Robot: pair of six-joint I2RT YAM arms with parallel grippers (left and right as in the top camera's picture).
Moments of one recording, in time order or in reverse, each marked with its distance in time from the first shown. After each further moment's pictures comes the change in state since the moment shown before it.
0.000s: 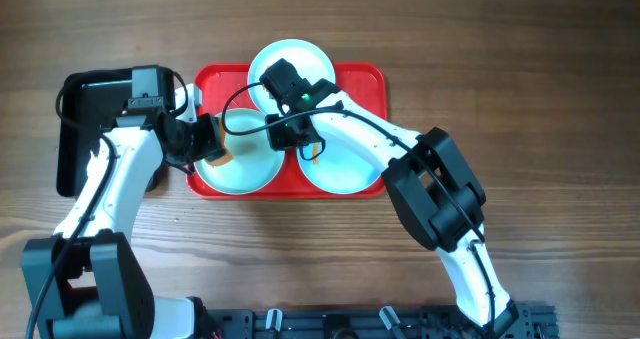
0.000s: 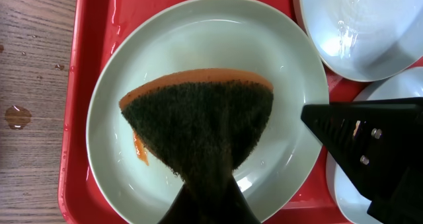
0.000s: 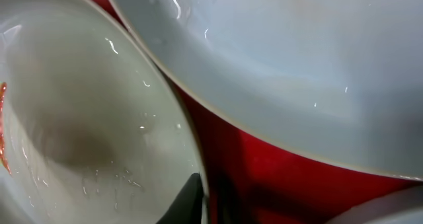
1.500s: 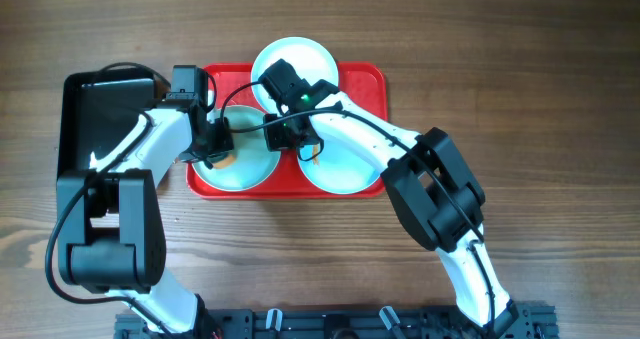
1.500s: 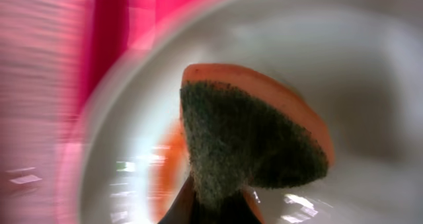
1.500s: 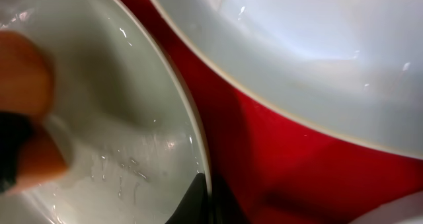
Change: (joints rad) left arm -0.085 0.243 0.024 0.113 -0.315 -0.034; right arm 0.003 0.000 -0.001 0.010 -0.036 0.049
